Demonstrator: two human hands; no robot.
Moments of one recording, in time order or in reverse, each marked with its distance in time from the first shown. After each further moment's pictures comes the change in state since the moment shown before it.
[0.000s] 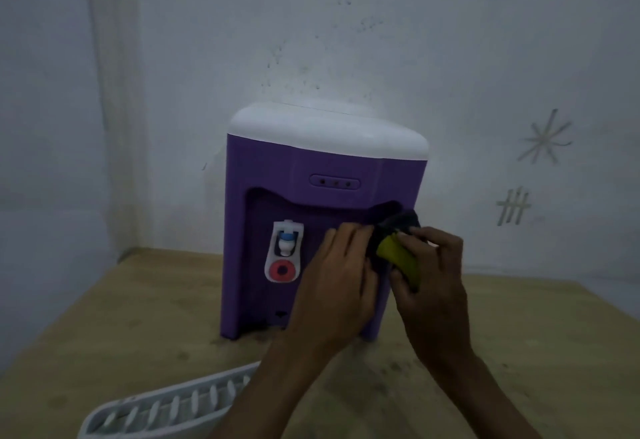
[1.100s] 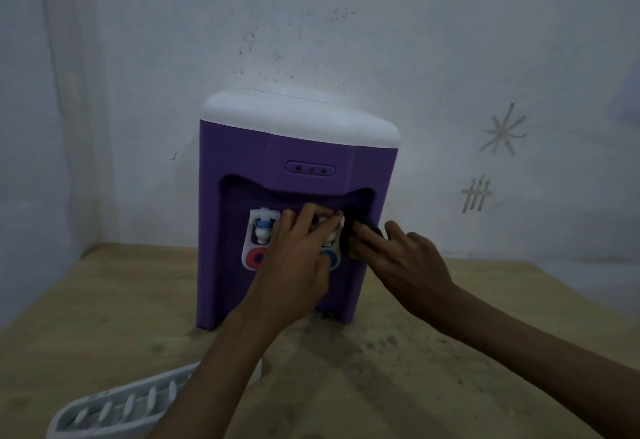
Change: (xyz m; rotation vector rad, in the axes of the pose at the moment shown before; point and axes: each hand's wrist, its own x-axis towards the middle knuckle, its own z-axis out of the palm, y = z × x) left_hand 0.003 -0.026 -0.015 0.062 -0.103 0.035; right_hand 0.027 0.034 -0.012 -0.609 -0.499 -0.596
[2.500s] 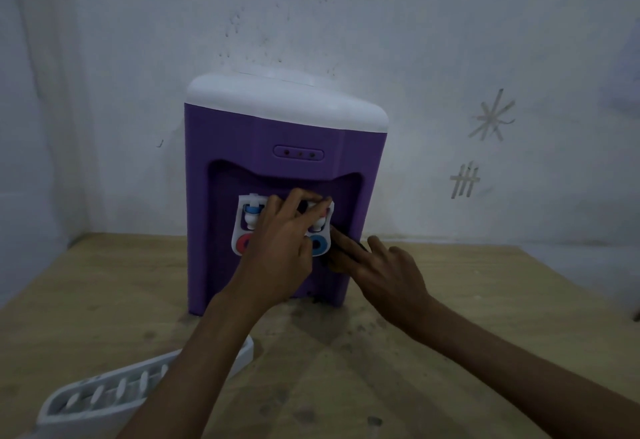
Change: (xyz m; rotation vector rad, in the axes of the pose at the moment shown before) left_hand 0.003 -0.010 0.001 -0.031 -0.037 -0.017; right_hand -0.024 -0.032 0.030 0.097 -0.098 0.074
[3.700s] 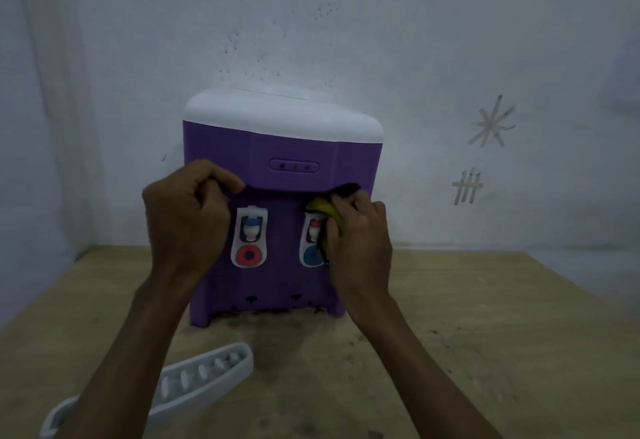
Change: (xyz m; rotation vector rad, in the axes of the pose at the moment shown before) left_hand 0.010 -0.016 -0.091 -0.124 0.612 -0.111; right_hand 0.074 -0.040 -0.056 0.556 0.354 0.725
